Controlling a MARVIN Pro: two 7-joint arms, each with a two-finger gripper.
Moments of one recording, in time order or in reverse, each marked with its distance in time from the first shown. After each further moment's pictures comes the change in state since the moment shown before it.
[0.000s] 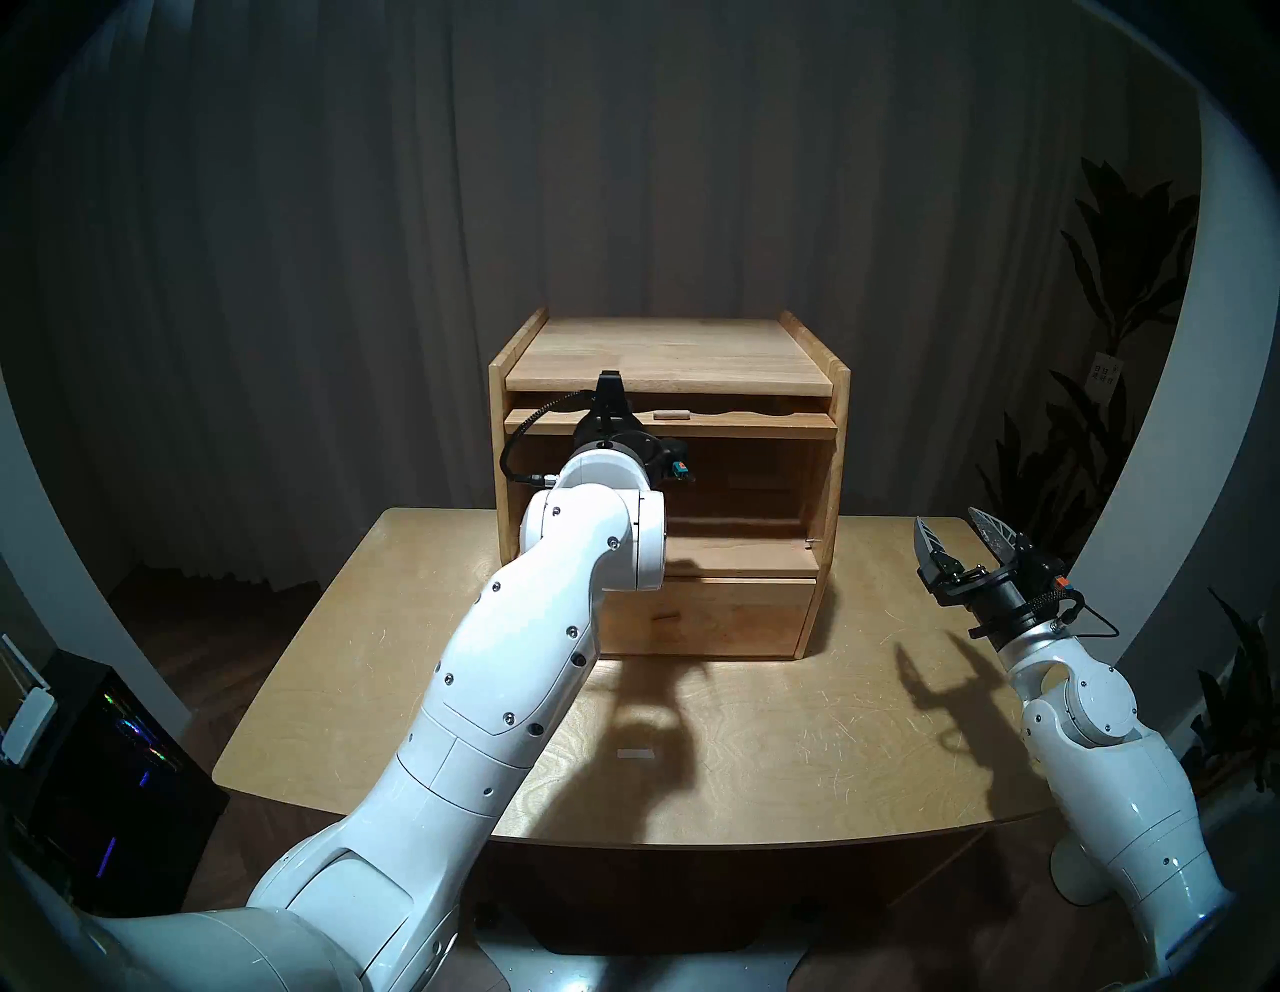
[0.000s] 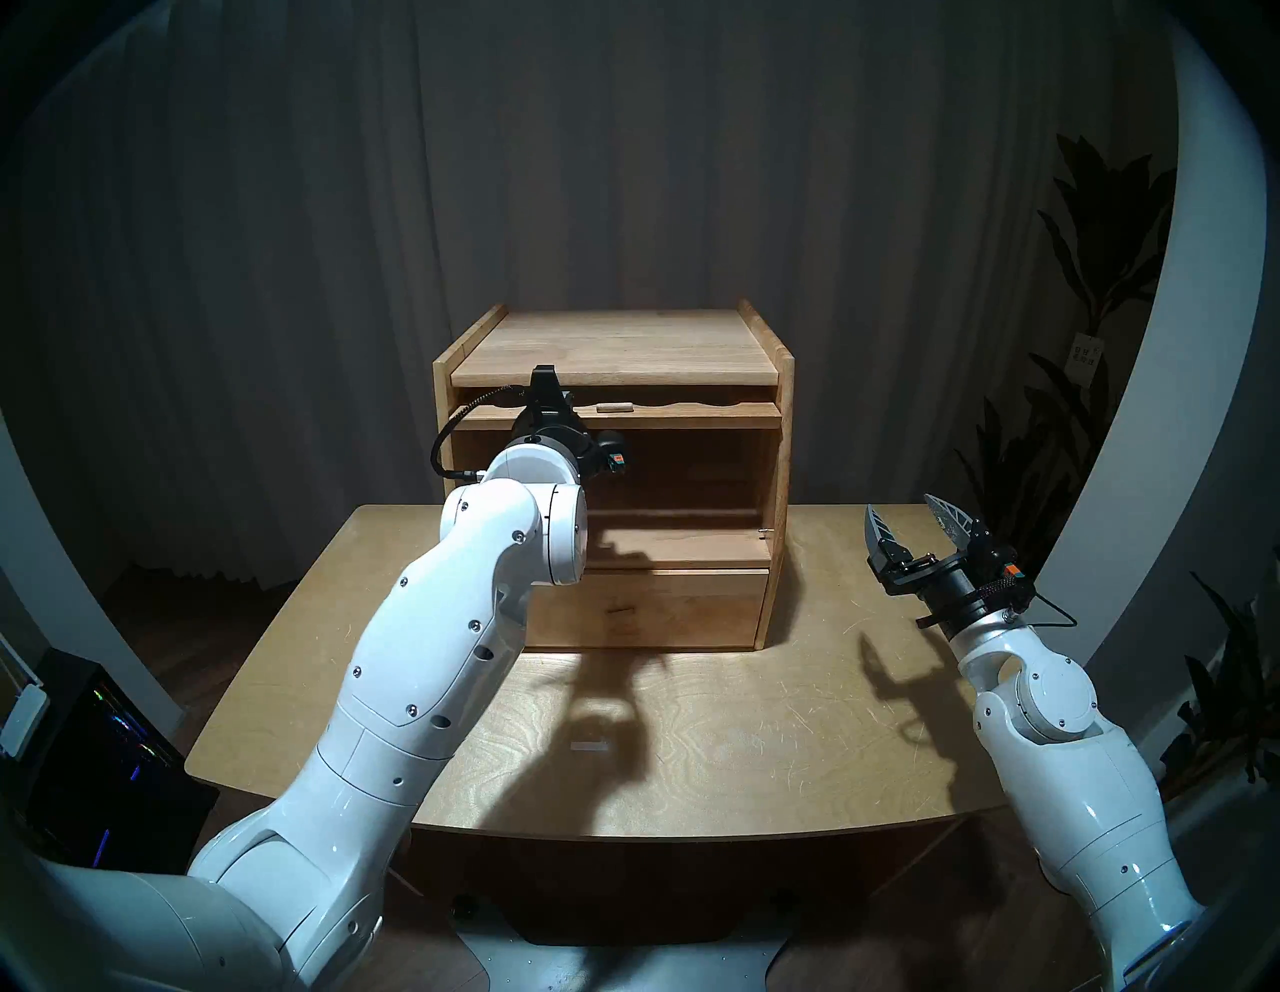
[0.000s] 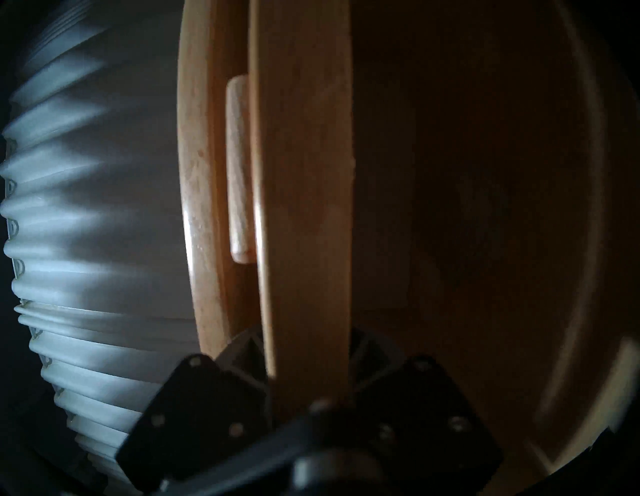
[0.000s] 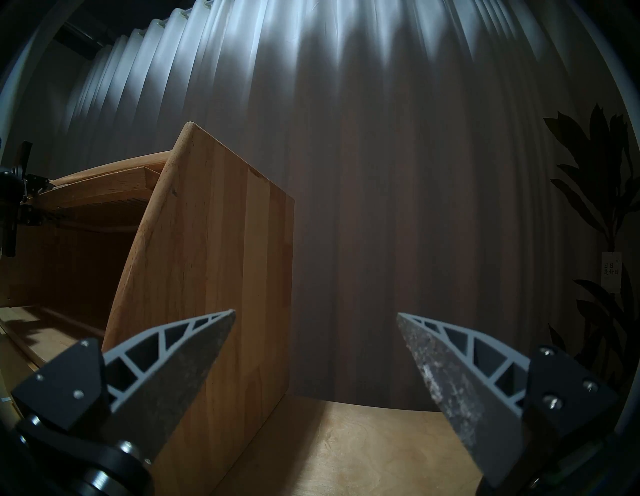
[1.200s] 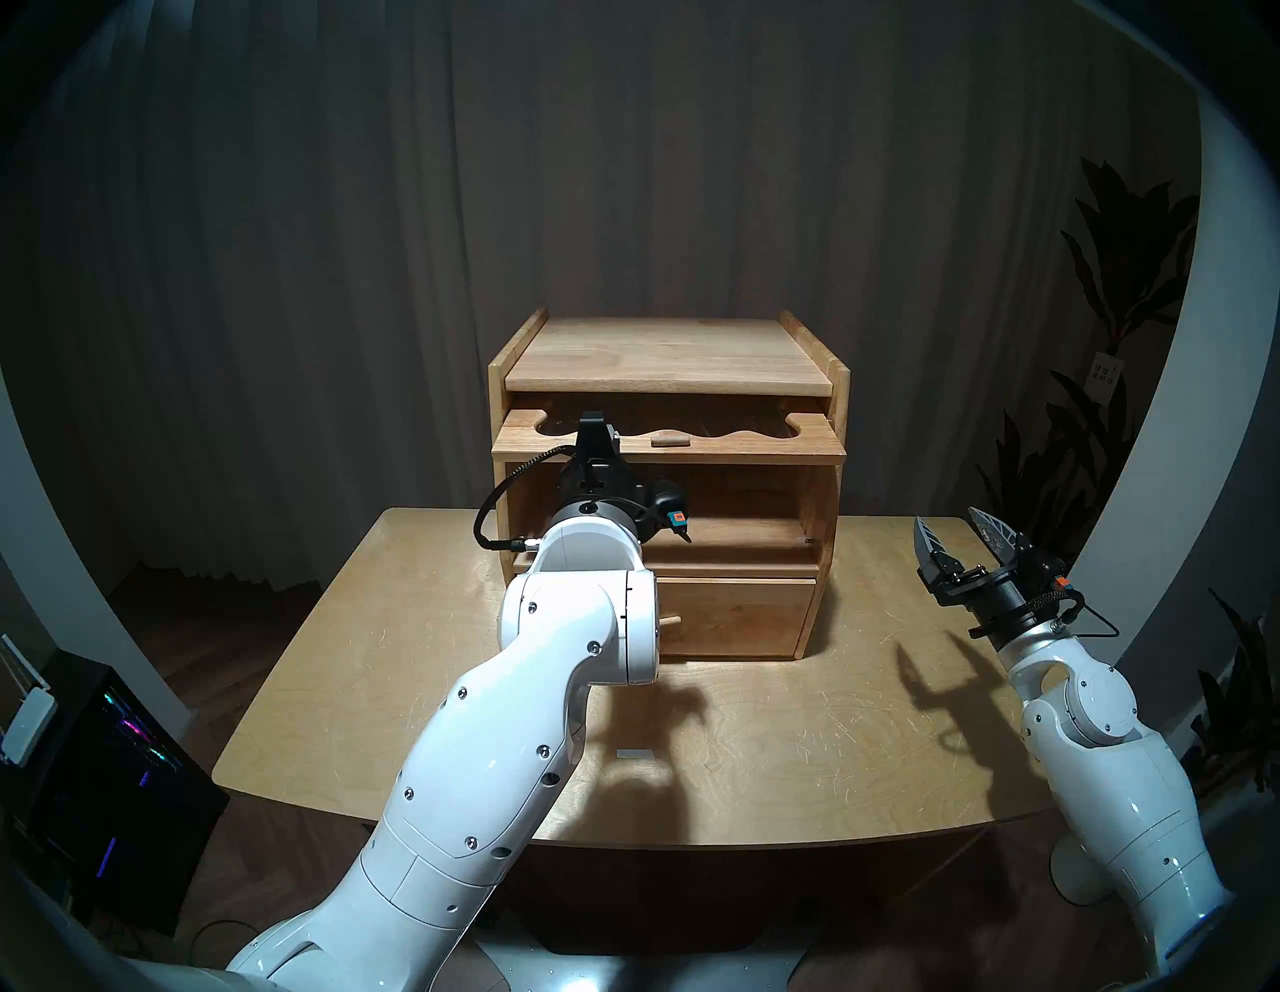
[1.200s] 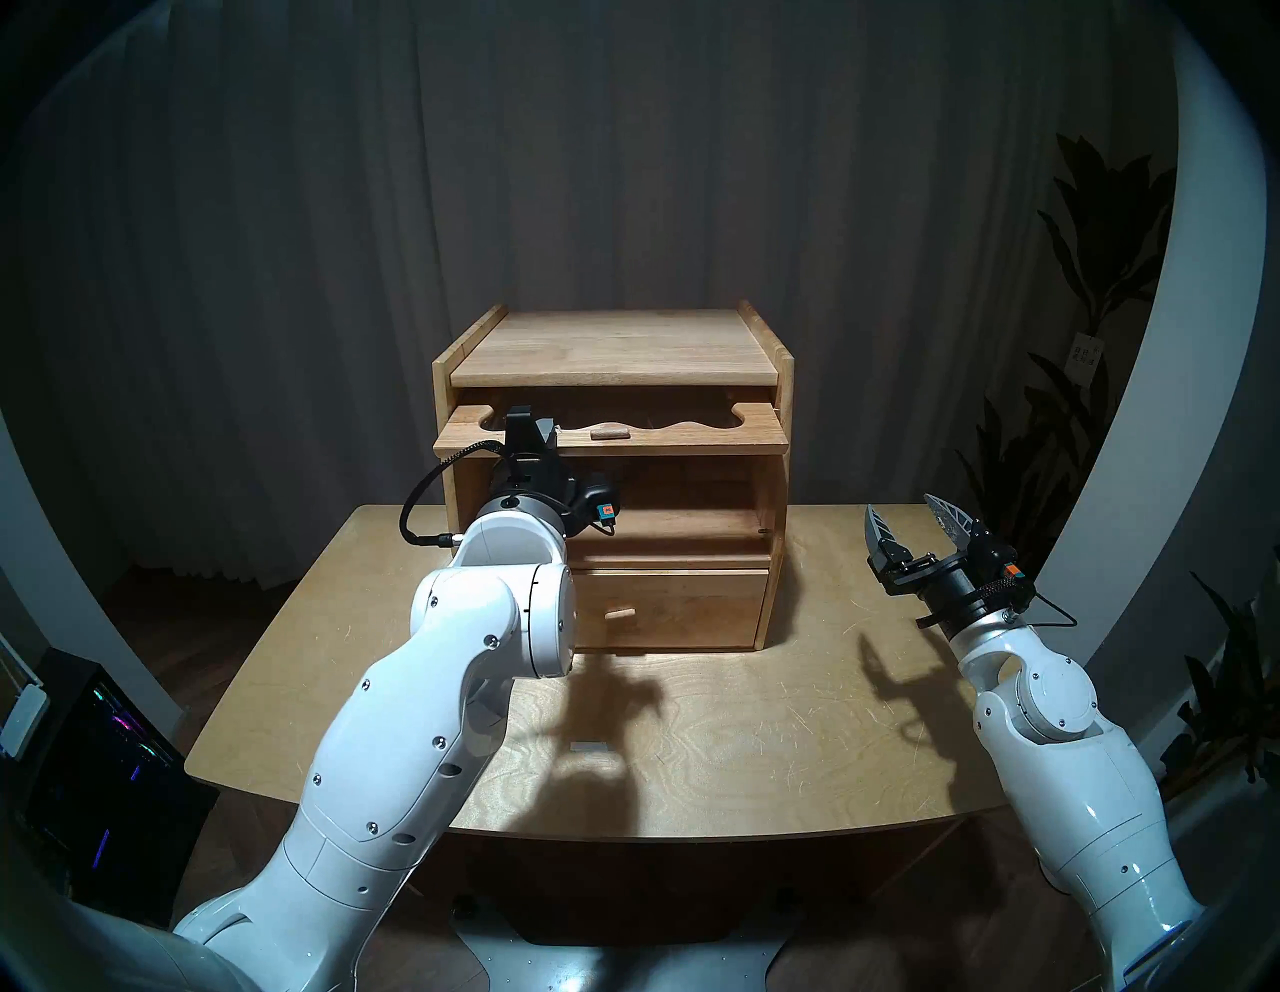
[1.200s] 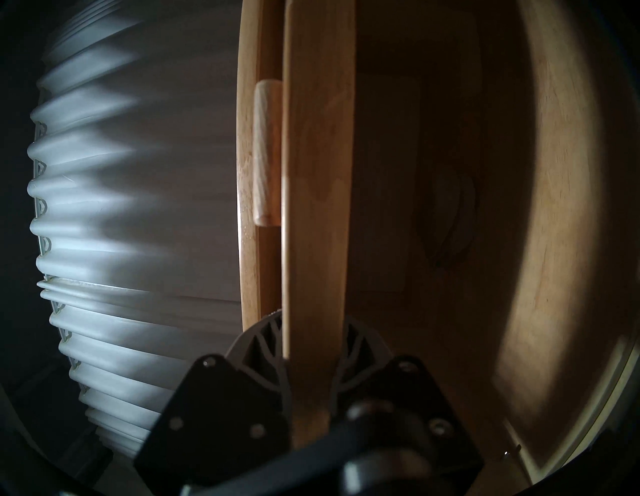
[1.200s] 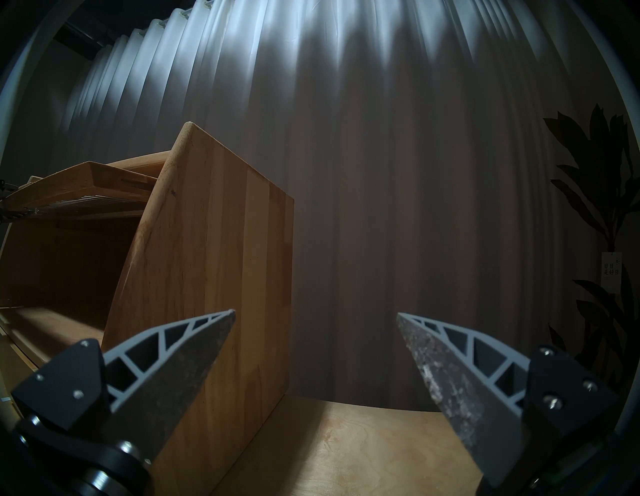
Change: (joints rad) left arm 0.219 0.076 0.044 -0.223 0.056 0.089 0.085; right arm 0.000 0.000 0.000 0.000 0.000 -0.001 0.000
